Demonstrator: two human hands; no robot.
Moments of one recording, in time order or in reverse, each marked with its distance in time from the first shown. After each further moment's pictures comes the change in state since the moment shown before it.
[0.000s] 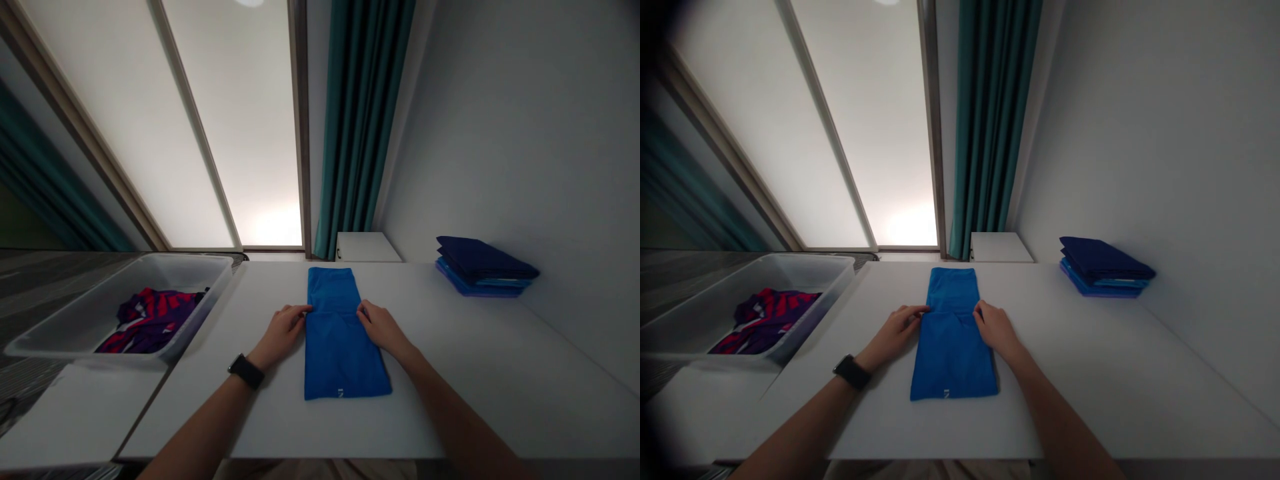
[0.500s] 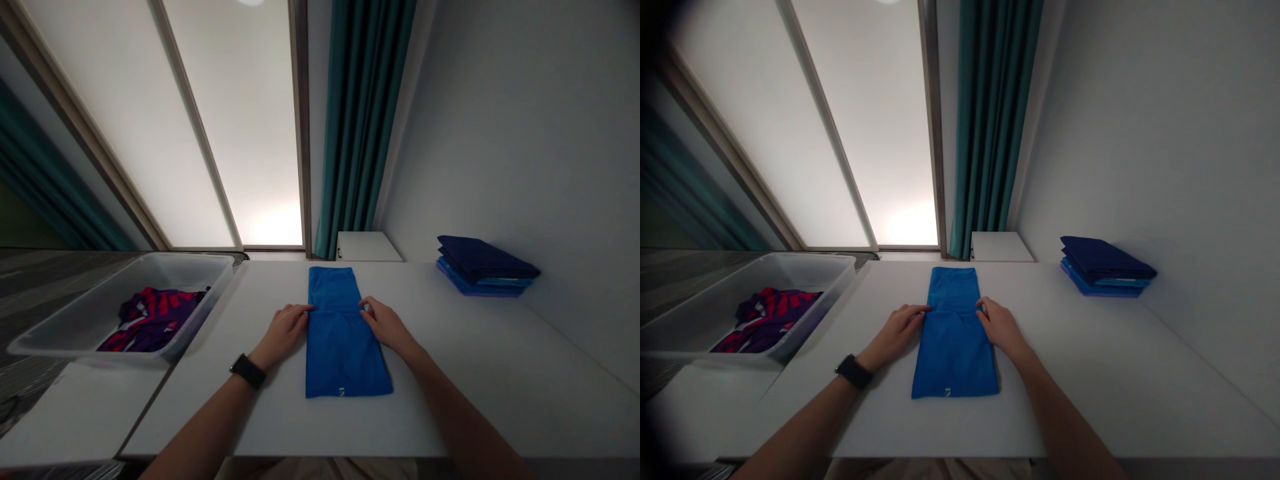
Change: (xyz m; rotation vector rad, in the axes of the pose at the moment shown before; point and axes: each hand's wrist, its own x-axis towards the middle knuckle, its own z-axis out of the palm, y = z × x) left_hand 0.000 -0.004 0.003 0.046 0.028 0.059; right_hand -0.002 0.010 -0.006 0.078 0.071 -0.032
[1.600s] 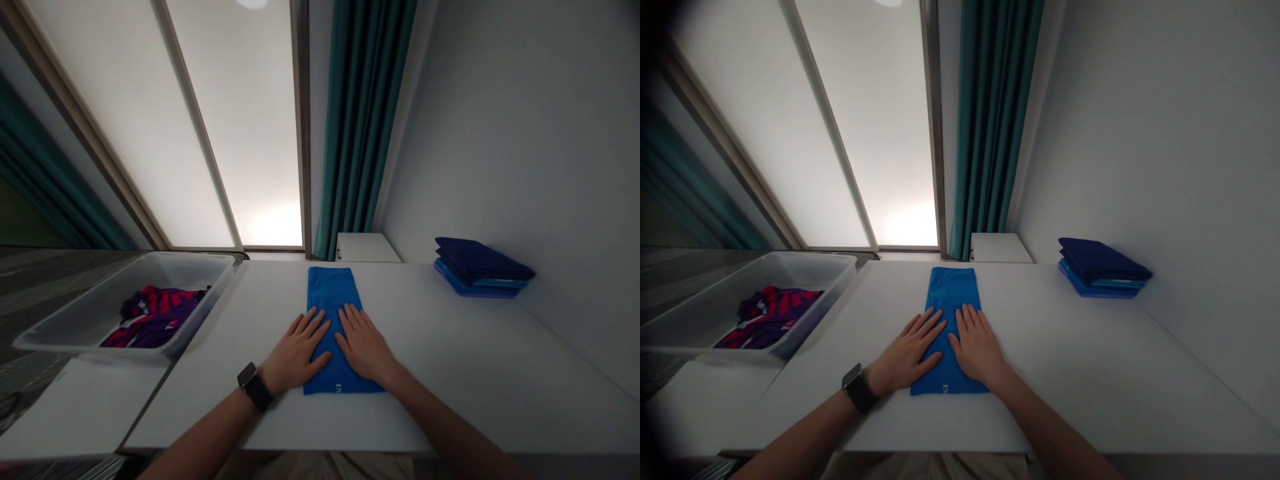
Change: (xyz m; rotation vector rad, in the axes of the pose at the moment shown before) left_hand -0.026 0.028 0.019 0.267 -0.171 0.285; right_hand -0.035 -0.044 0.038 -0.350 -0.041 -0.183
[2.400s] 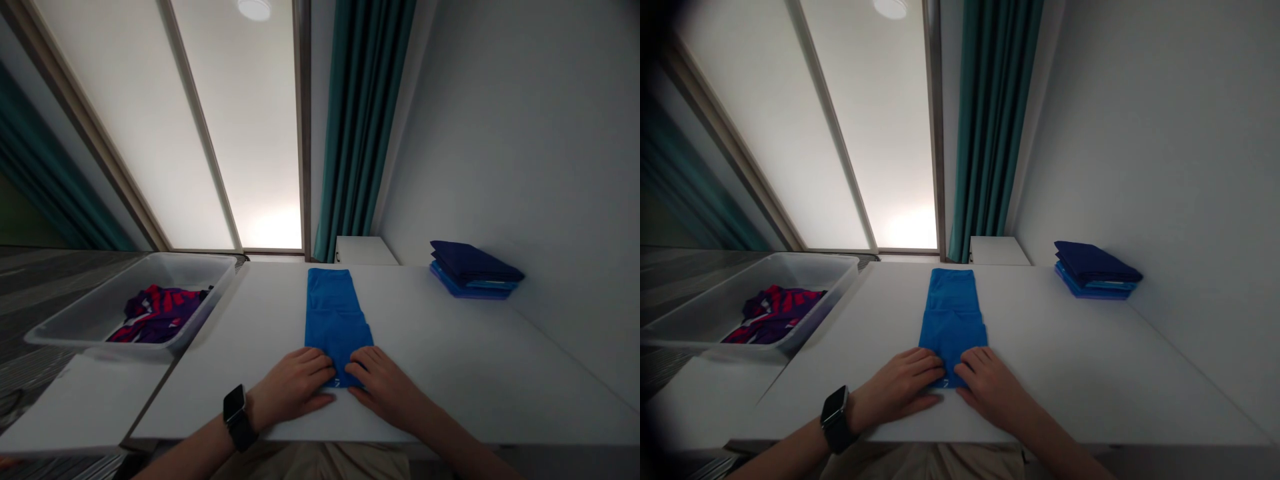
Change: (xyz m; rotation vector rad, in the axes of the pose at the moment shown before) left_hand -0.029 0.038 -0.020 0.060 -0.035 0.339; right_hand -0.071 -0.002 -0.039 0.007 0.075 -0.422
